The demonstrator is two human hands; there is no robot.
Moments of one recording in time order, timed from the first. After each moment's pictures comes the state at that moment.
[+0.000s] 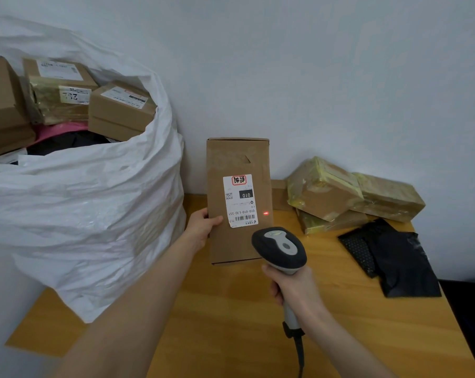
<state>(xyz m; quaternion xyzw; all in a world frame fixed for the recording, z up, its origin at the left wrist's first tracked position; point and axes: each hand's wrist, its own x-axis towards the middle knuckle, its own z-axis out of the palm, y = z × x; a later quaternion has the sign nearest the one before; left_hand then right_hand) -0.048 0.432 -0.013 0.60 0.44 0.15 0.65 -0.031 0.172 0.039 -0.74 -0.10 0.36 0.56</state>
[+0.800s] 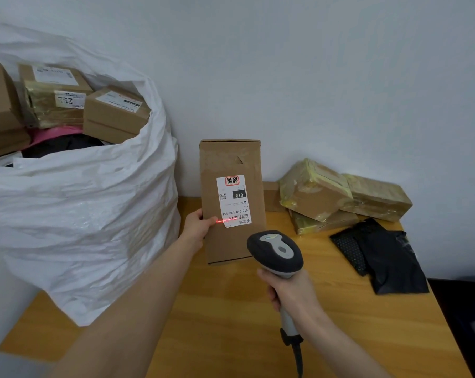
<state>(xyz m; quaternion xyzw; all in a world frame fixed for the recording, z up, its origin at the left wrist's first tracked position) -0.045 0.419 -0.010 0.61 0.46 0.17 0.62 -0.037 0.157 0.052 -0.74 -0.10 0.37 0.56</state>
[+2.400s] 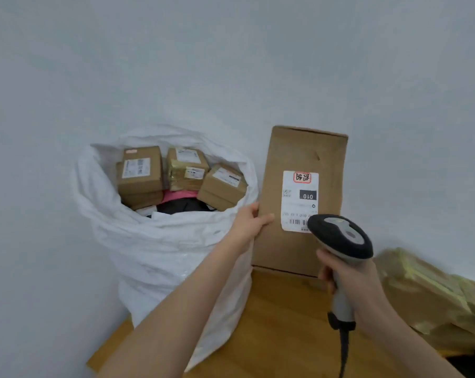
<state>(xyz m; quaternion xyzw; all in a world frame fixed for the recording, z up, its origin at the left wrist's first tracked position) -0.056 0.440 0.193 0.71 0.33 0.27 0.56 0.026 0.237 0.153 -0.61 -0.27 0.28 0.69</state>
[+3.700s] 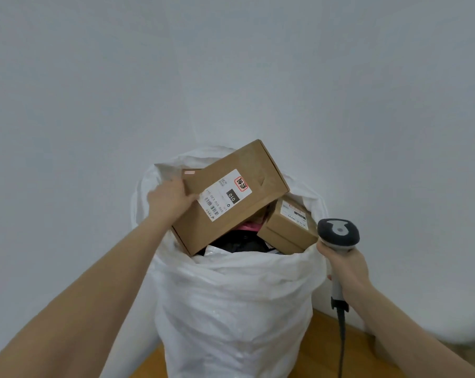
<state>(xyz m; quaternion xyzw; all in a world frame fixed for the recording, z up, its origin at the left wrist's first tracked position) -0.246 0.658 0.325 0.75 0.61 0.23 -0.12 0.013 0.460 0.182 -0.66 -0.22 0.25 0.67</state>
